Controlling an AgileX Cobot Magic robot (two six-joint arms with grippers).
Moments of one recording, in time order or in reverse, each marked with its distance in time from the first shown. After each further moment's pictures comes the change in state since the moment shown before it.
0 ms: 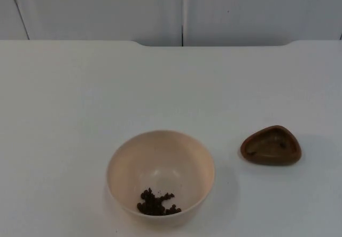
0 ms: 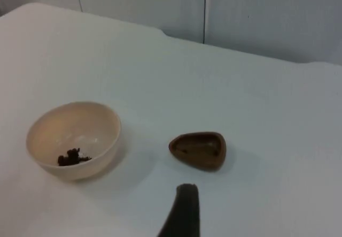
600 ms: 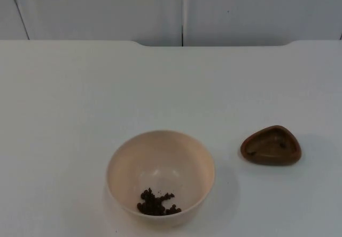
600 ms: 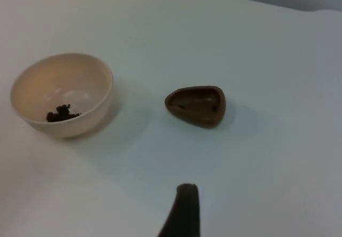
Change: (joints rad) right arm 0.000 0.000 0.075 -0.015 0.029 0.002; left arm 0.000 0.000 0.016 0.013 0.027 -0.002
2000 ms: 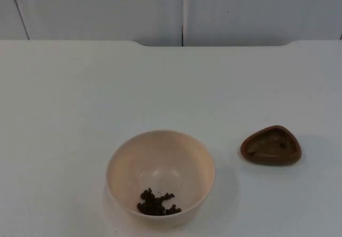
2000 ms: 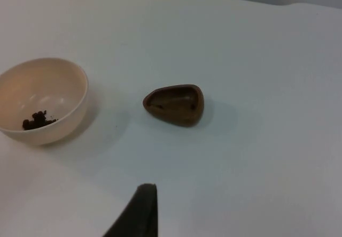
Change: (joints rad) right arm 0.000 0.000 0.000 -0.070 0.000 0.071; left arm 0.000 0.000 0.000 0.006 0.000 0.000
